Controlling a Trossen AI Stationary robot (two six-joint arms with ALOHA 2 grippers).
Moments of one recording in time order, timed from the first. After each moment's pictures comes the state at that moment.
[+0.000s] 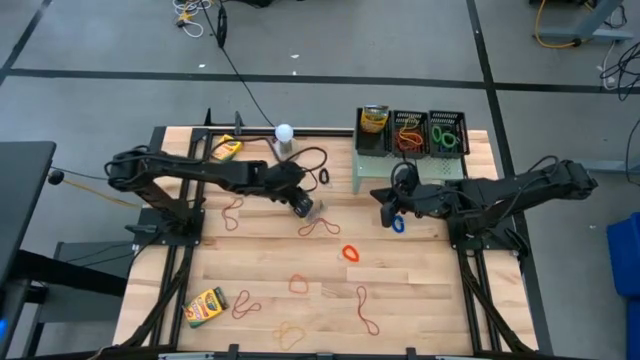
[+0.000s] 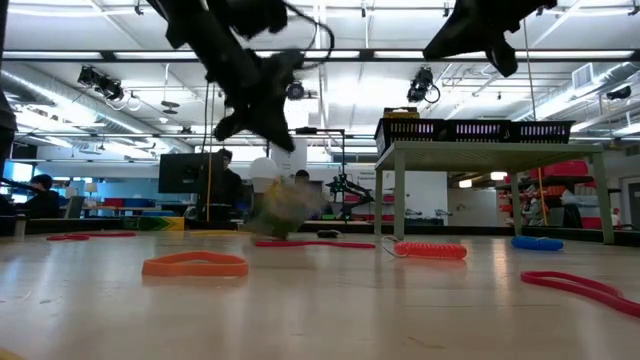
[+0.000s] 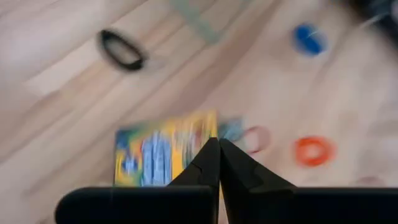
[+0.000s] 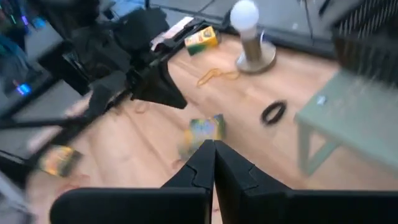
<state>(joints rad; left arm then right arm) 0.10 1.50 1.00 -0.31 -0.15 -0.64 0.20 1.04 0.84 -0.34 0.55 0.77</state>
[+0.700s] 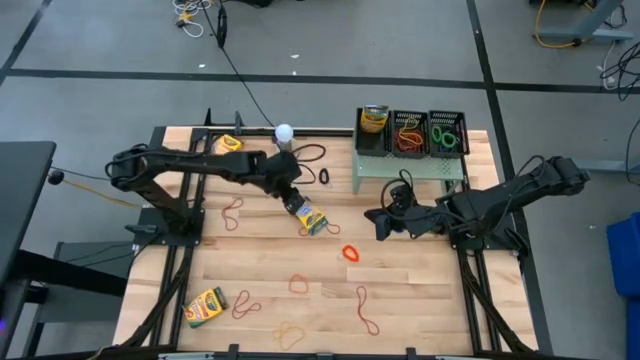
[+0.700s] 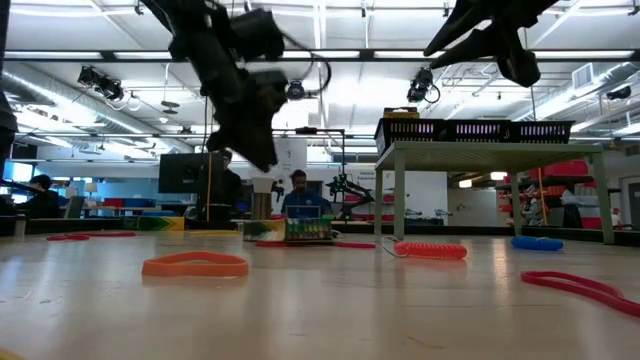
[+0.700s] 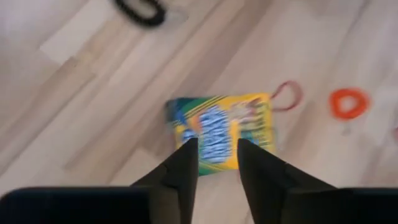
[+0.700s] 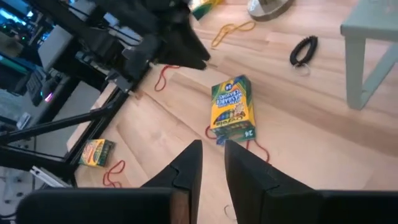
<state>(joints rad) 0.23 1.52 1.00 -0.46 0.03 -0.46 0.32 1.14 0.84 -0.34 0.55 1.12</state>
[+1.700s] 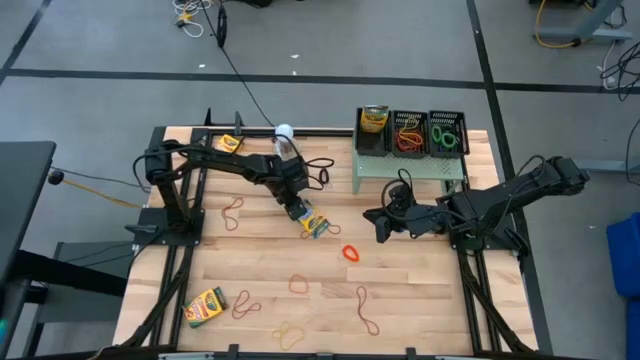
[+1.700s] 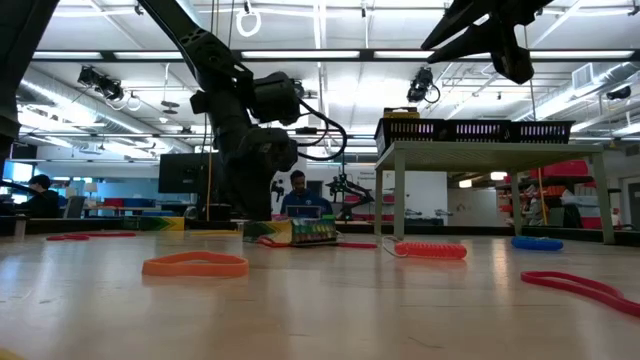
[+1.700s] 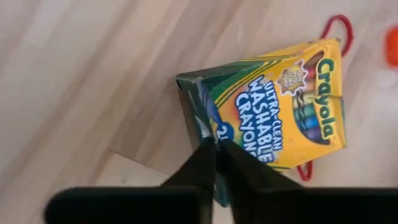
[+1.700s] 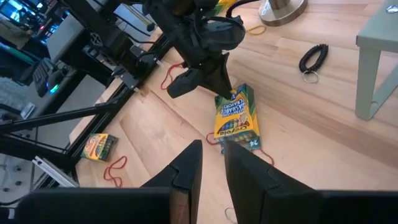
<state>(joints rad) 0.29 1.77 1.00 -0.39 0.25 -0.30 0.32 1.13 0.84 -0.31 0.54 1.04</state>
